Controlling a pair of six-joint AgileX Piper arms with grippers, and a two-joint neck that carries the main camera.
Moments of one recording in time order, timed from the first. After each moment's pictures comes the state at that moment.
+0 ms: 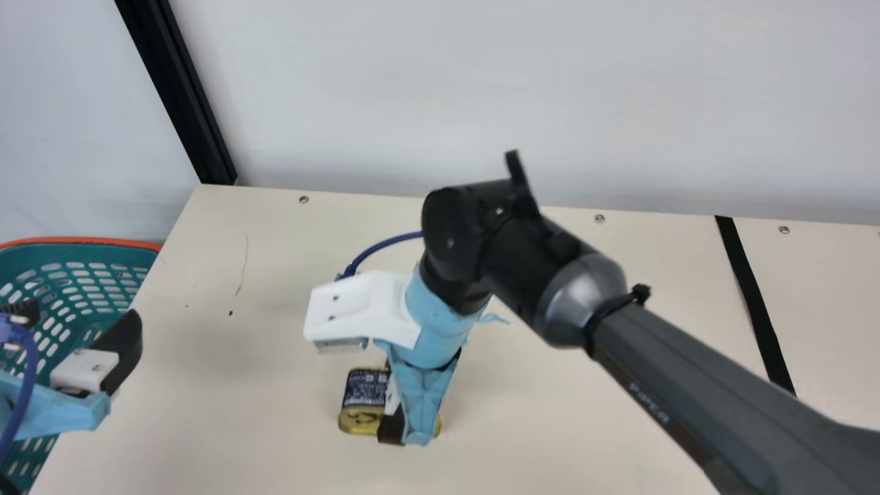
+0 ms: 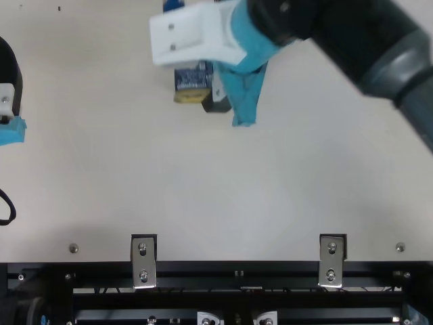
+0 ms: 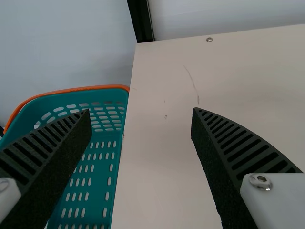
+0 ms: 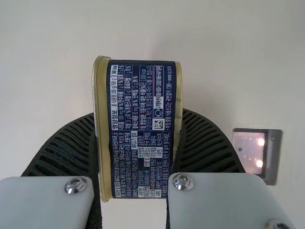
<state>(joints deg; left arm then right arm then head) 3.8 55.3 -23.8 -5.1 4.0 13.7 33.1 117.4 -102.8 20.0 70.0 -61.7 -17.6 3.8</state>
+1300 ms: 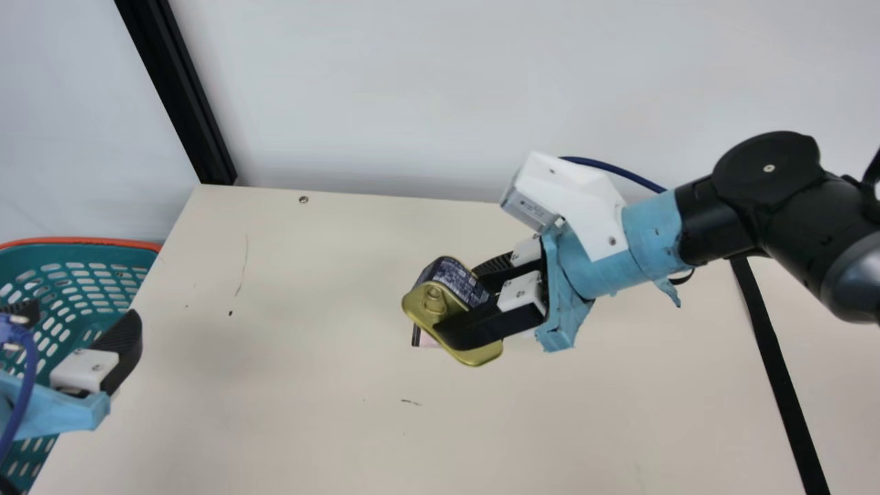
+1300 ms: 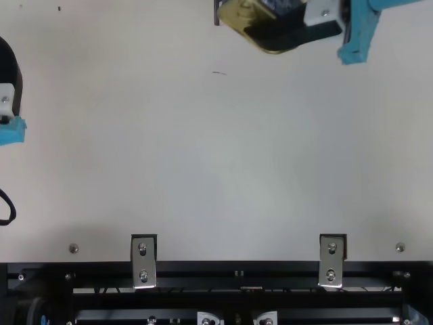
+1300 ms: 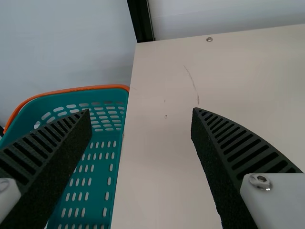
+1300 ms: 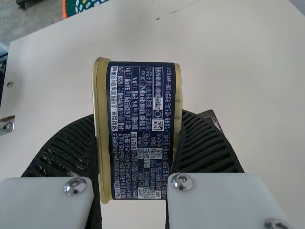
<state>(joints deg) 3.8 55.3 -23.8 -5.1 4.0 13.7 6.2 109.5 -87.7 54.6 69.6 -80.6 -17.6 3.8</state>
